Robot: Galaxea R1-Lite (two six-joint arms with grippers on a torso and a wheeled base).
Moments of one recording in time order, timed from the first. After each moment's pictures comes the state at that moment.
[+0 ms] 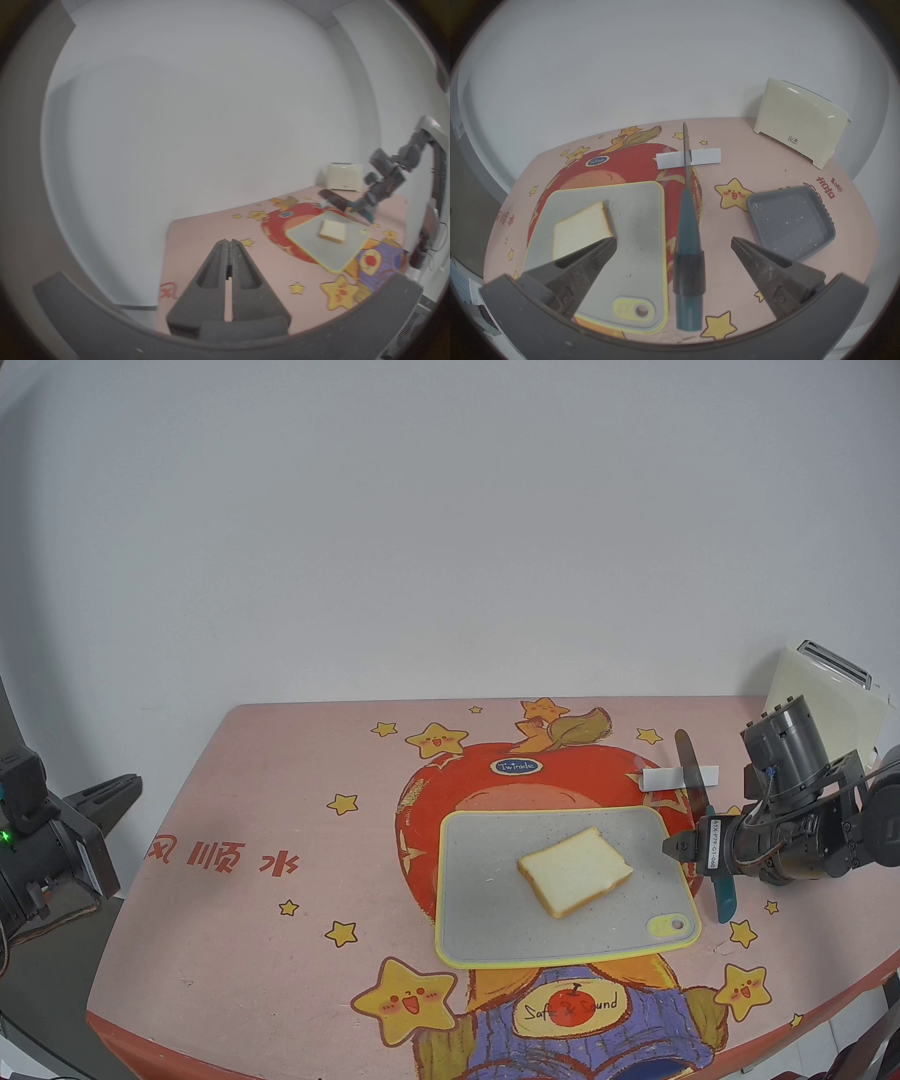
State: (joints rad) left arm -0.17 1.04 -0.47 -0.39 0.02 0.11; right arm 0.52 1.62 -0.86 0.15 -0.40 0.50
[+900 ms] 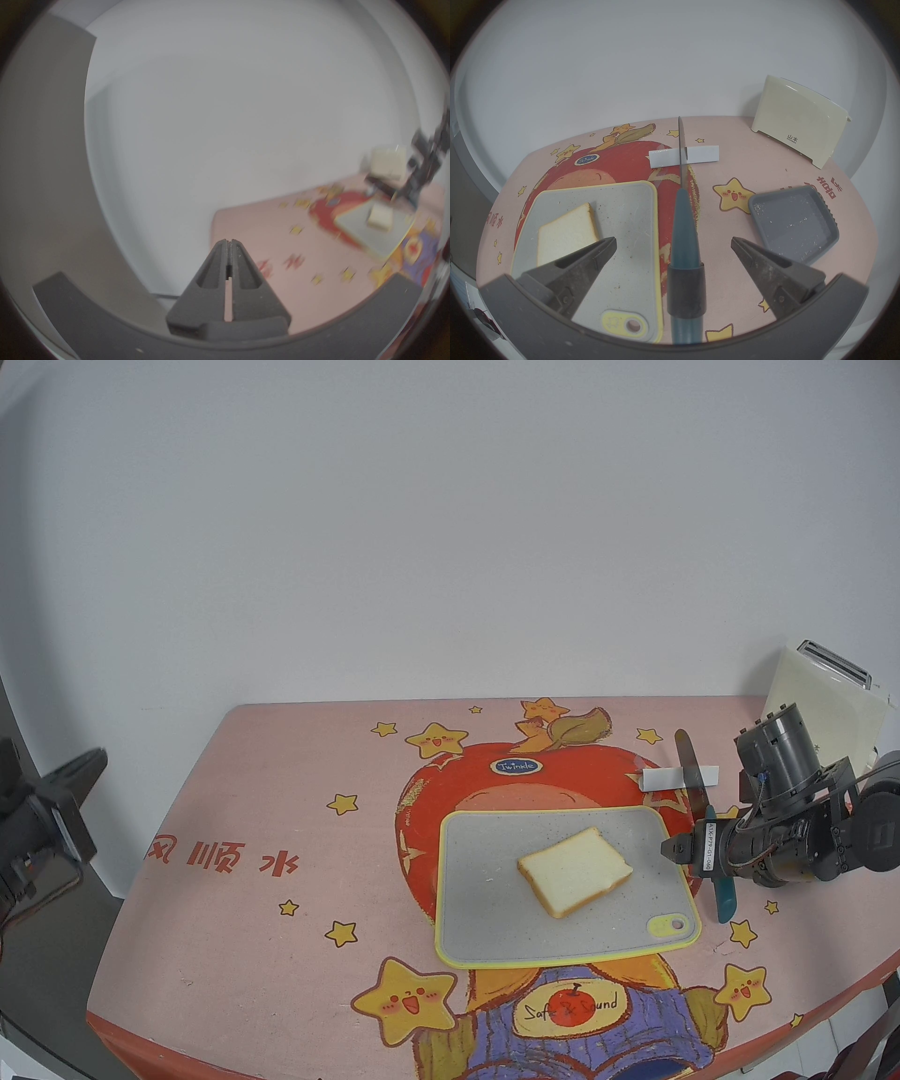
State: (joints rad) left arm -0.13 1.04 -0.47 -0.55 -0.06 -0.06; right arm 0.51 1.64 -0.84 0.10 -0.41 0.48
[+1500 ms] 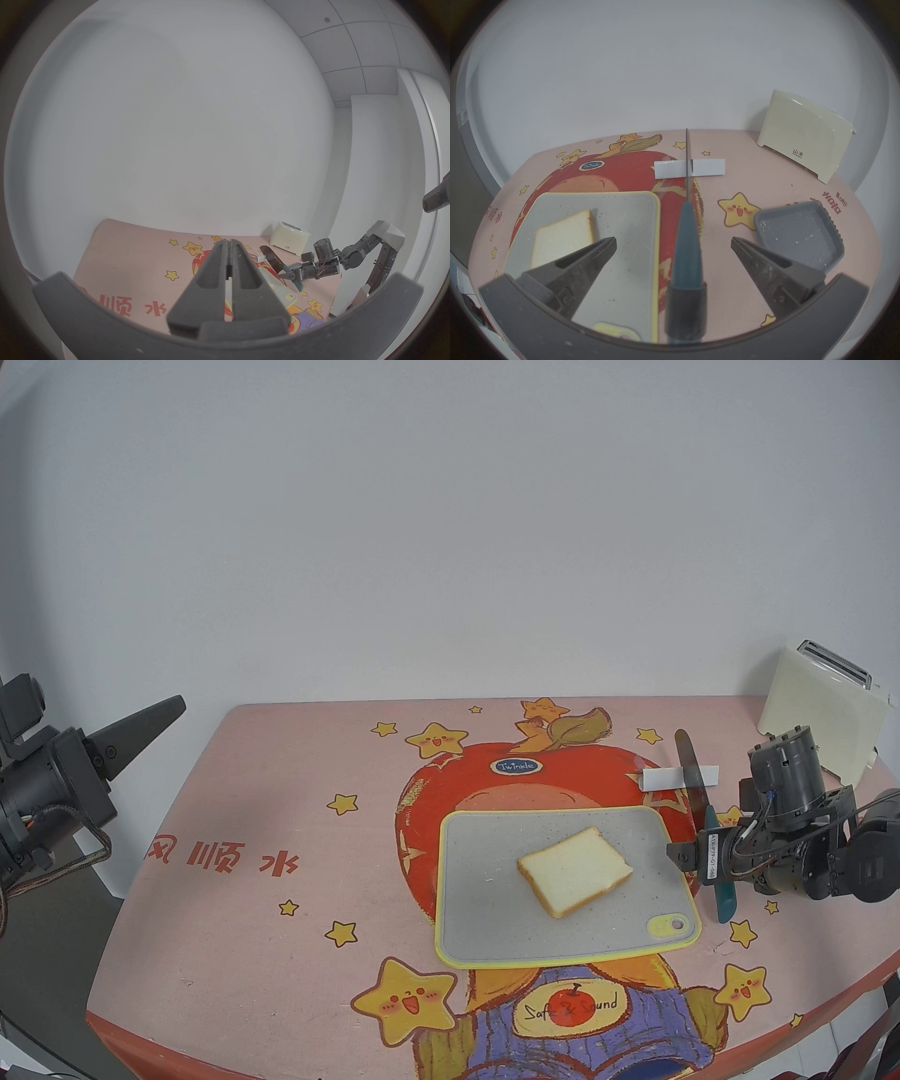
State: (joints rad) left arm -0.23 1.13 -0.52 -0.65 -0.35 -0.36; right arm 0.44 1.65 -0.68 -0.17 -0.42 0.29
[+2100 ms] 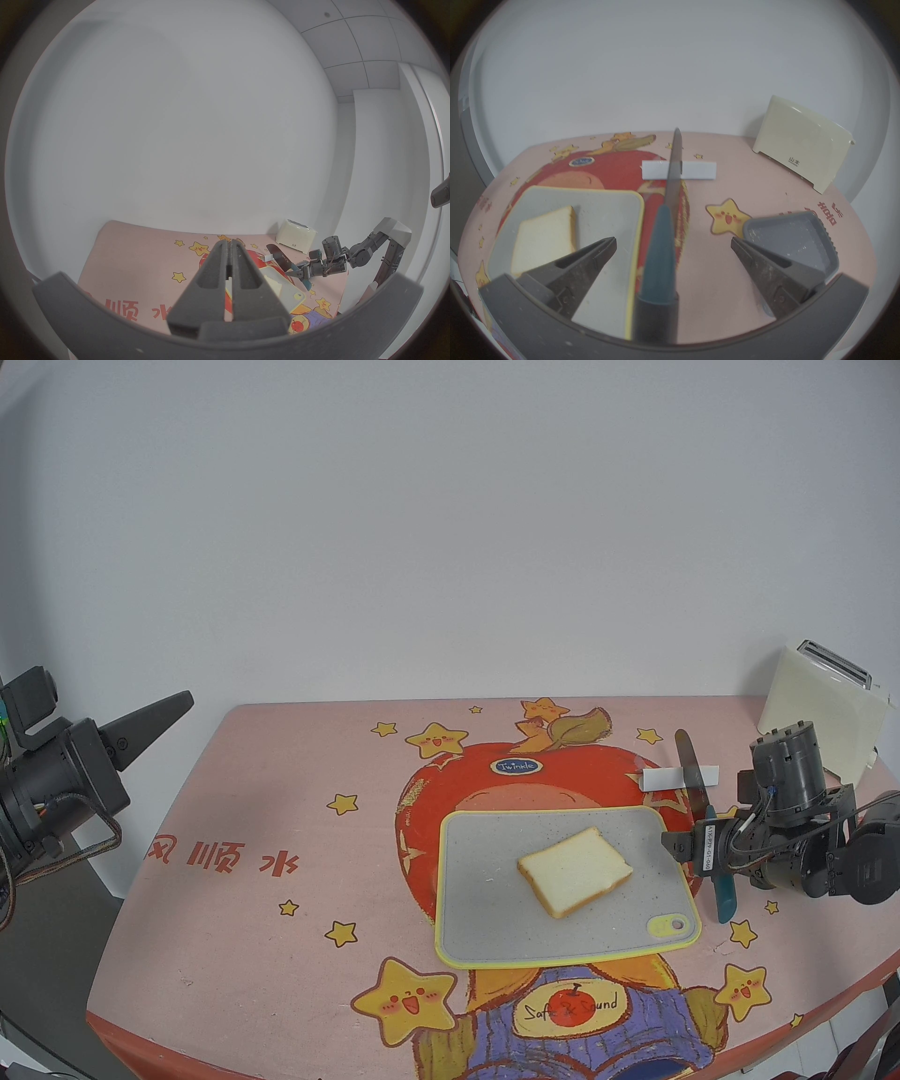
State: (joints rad) left arm -0.22 1.17 -0.55 -0.65 -0.34 -0.34; right arm 0.46 1.66 -0.68 -0.24 -0.41 0.30
